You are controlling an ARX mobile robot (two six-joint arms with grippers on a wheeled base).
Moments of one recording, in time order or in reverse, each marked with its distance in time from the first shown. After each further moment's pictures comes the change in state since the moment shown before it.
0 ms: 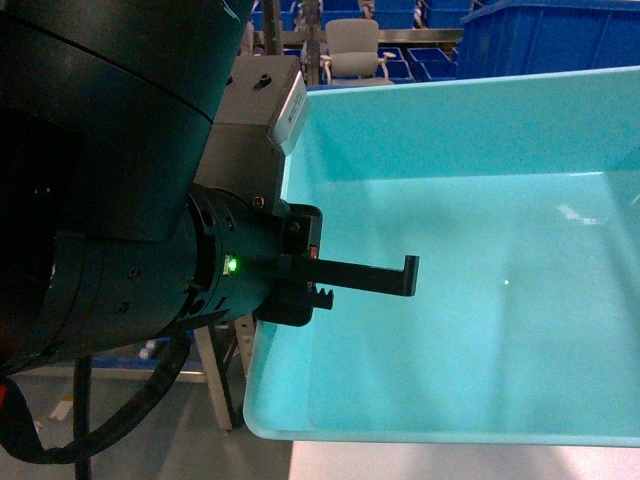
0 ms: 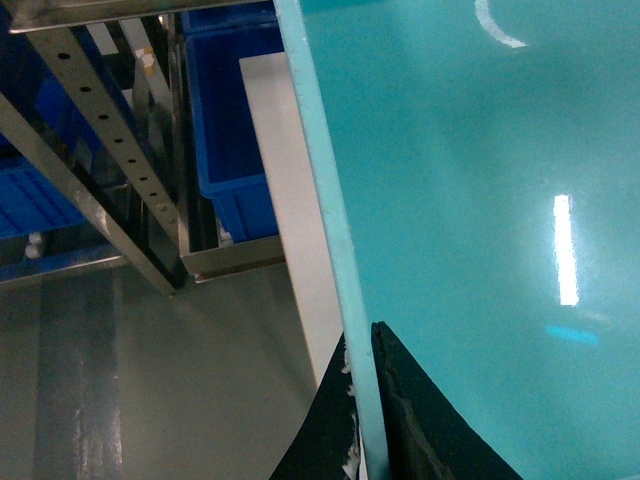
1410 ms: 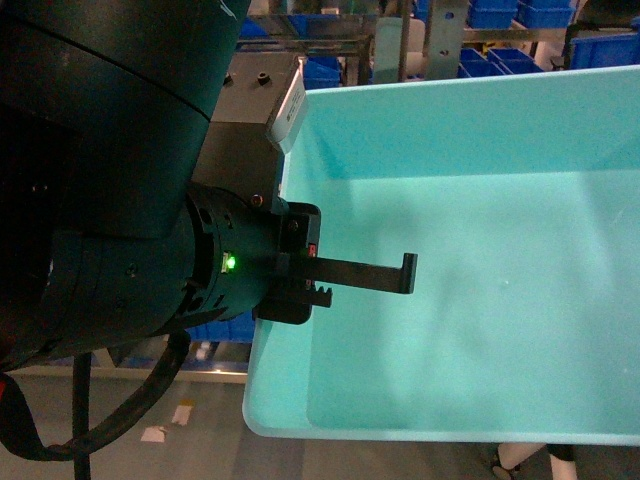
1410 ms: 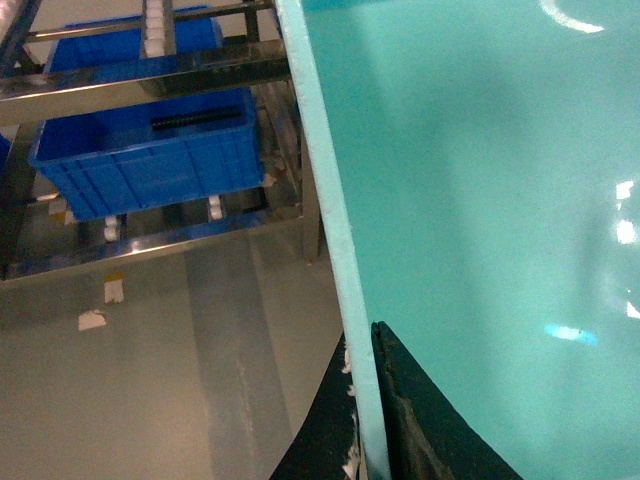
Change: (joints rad) left arm 0.001 0.000 0.000 0.000 0.002 0.000; right arm 0.000 0.000 0.000 0.000 -0.001 0.000
